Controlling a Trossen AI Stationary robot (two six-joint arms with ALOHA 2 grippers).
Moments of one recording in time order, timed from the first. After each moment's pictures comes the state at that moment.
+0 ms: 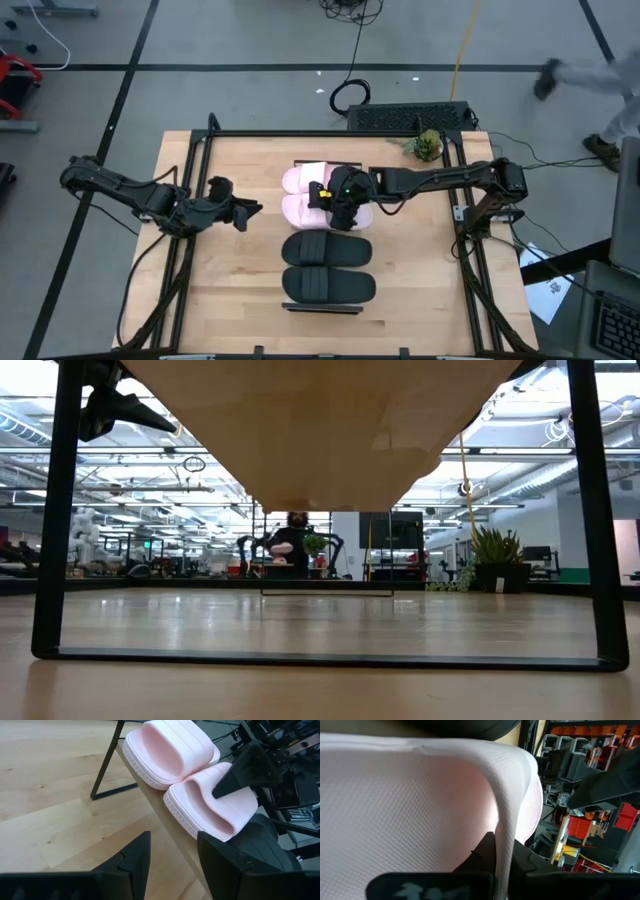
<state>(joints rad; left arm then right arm) -0.34 0.81 0.72 -0.52 -0.60 -1.15 -0.03 1.69 1.33 -0.28 -0.02 -1.64</state>
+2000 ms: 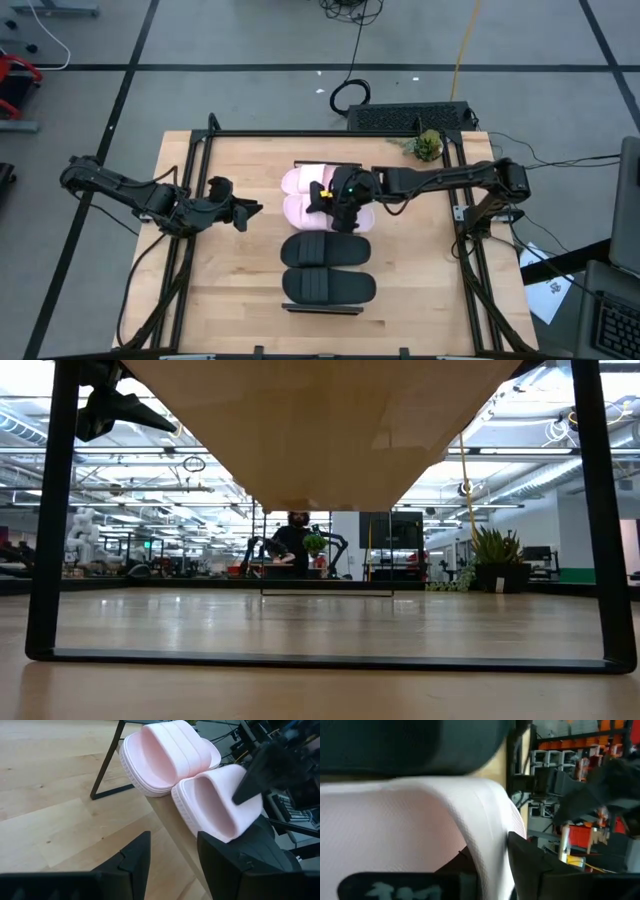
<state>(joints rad) -0.34 0.81 0.72 -0.52 -0.60 -1.15 -0.03 1.67 1.34 -0.25 -0.13 -1.53</state>
